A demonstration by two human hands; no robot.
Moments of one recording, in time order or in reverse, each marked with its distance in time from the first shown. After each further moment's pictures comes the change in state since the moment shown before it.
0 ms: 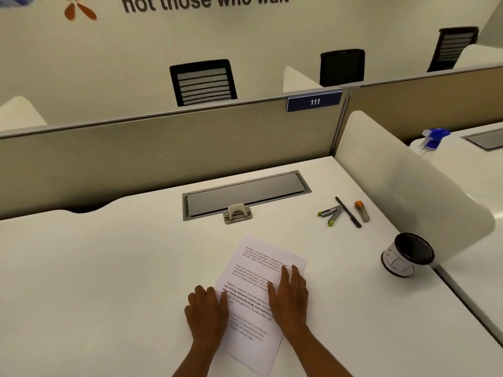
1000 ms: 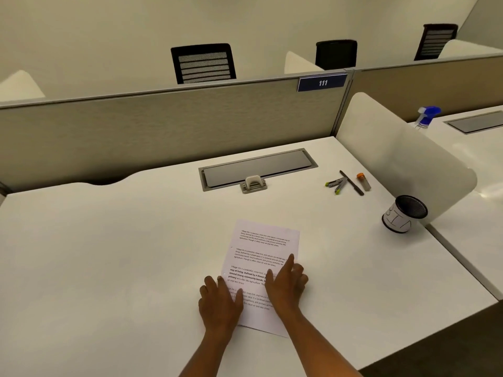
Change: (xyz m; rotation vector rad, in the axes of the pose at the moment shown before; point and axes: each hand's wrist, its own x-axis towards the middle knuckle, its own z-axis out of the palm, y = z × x) left_hand -0.077 -0.082 -0.026 -0.047 -0.159 0.022; right_hand -0.111 -0.075 0.017 0.124 -0.019 0.328
